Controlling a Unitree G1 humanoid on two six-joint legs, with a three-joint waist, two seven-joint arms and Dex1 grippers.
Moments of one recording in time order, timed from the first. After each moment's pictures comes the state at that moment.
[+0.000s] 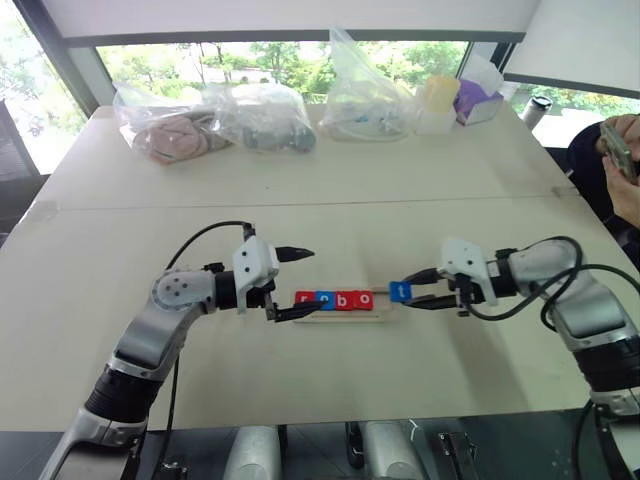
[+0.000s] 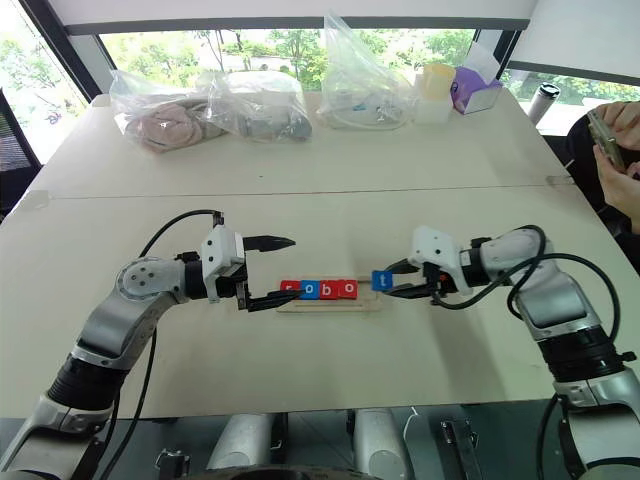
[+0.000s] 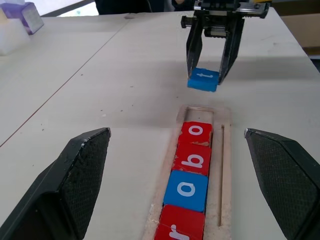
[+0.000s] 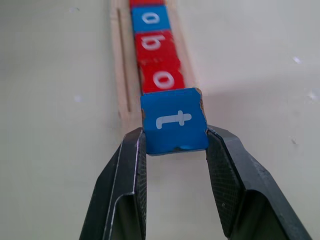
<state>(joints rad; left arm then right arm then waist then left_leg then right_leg) -0.32 0.55 -0.16 -0.20 -0.34 0.21 -1.00 -0.43 -0.83 0.17 -0.03 0.21 0.30 1.33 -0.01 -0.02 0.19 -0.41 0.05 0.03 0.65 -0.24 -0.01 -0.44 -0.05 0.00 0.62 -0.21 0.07</state>
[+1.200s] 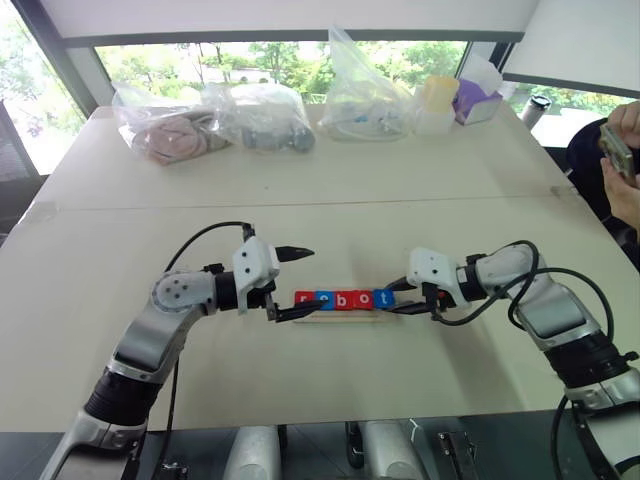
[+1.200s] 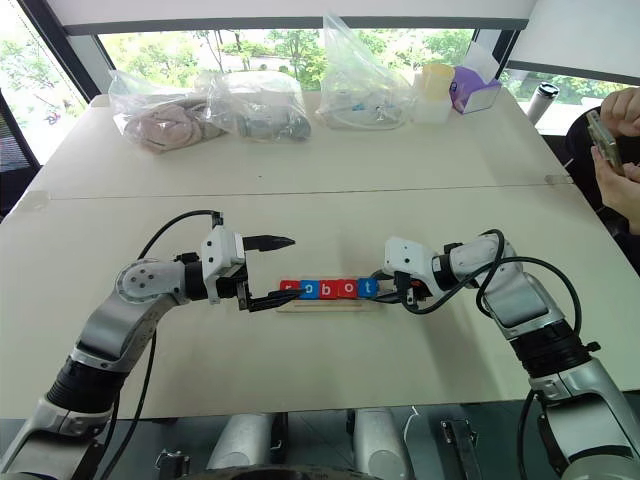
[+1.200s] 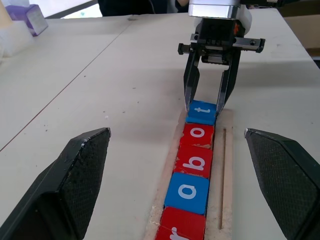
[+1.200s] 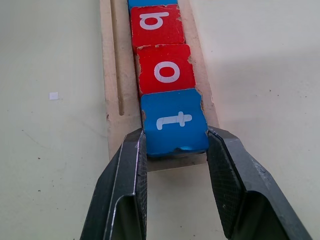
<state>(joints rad) -0.31 0.55 -0.16 -0.22 -0.34 0.22 -0.98 -0.47 -0.78 0.27 0.03 0.10 0.28 1.26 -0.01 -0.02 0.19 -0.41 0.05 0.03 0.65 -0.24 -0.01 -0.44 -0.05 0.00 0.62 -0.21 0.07</state>
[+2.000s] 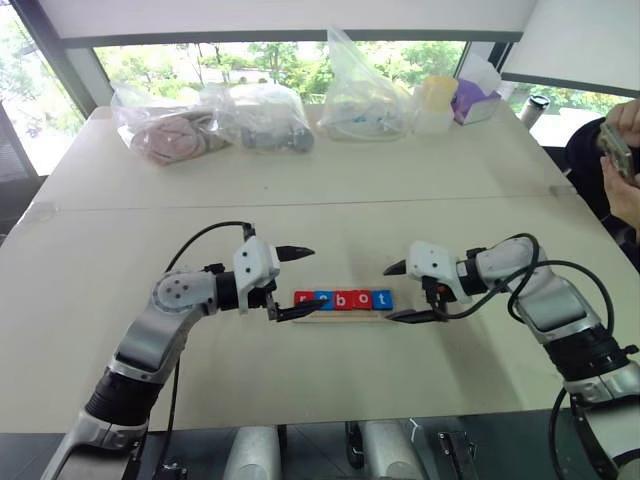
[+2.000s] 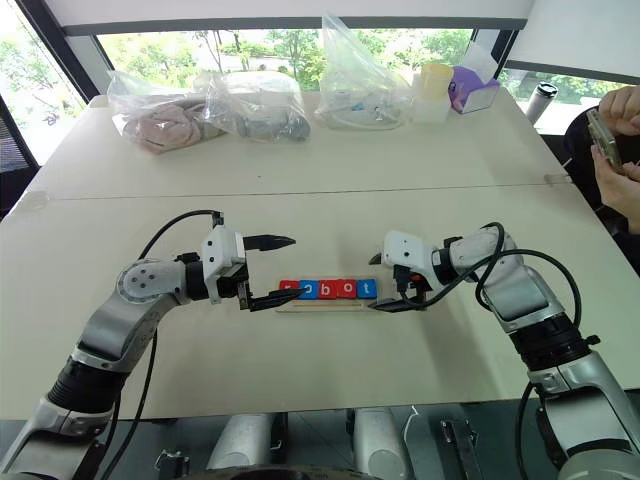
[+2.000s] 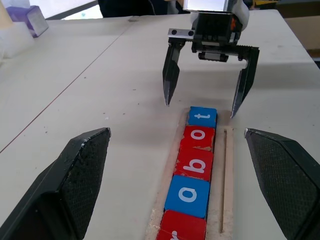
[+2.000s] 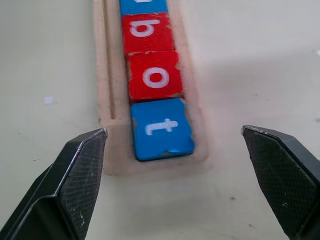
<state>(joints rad) -0.31 0.54 -0.16 -0.22 -0.34 0.22 -0.97 -0.51 -0.78 0.26 0.06 0.10 0.29 1.27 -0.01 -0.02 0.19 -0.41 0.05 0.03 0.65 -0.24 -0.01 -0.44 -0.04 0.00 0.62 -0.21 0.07</state>
